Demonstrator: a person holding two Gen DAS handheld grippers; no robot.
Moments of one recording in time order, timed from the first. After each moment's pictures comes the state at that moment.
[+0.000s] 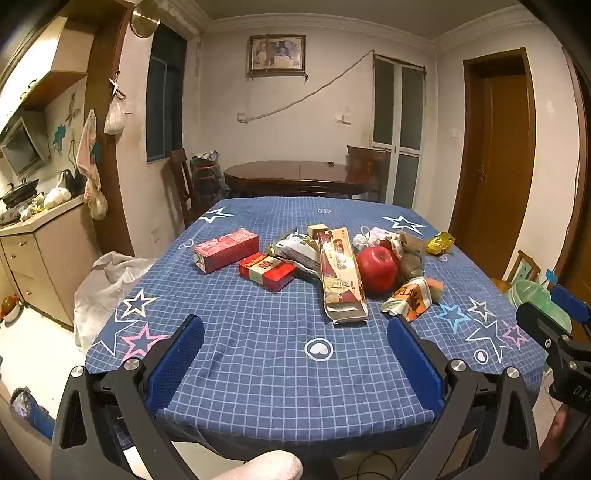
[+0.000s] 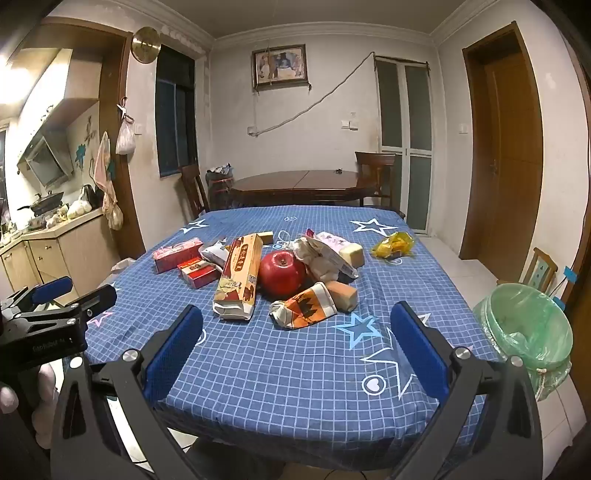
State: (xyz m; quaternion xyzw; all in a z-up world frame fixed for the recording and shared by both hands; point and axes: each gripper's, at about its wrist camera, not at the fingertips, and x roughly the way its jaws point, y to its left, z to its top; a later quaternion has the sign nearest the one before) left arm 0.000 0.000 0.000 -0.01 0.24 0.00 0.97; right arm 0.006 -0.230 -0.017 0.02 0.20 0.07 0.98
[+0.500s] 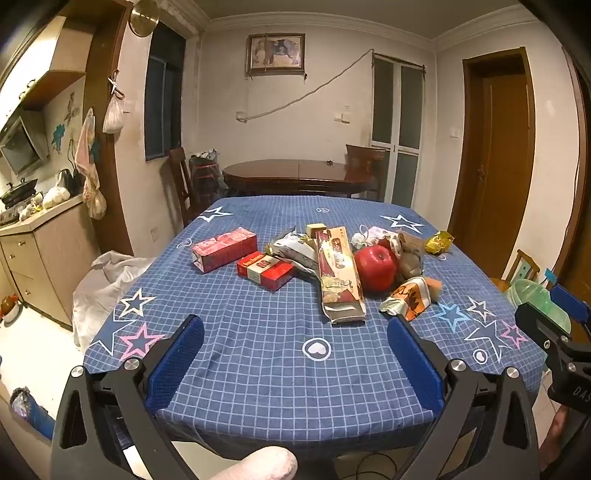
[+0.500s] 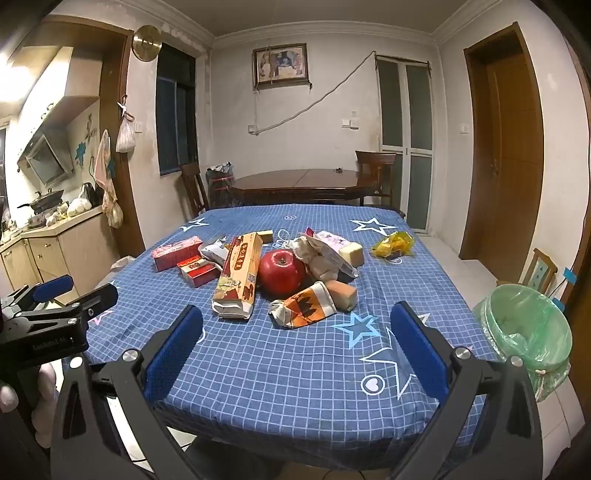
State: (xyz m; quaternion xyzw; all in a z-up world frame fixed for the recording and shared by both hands) left arm 0.004 -0.002 0.002 -0.01 0.24 0.00 0.97; right arm 0.007 -0.228 -0.018 0.01 0.20 0.07 0.98
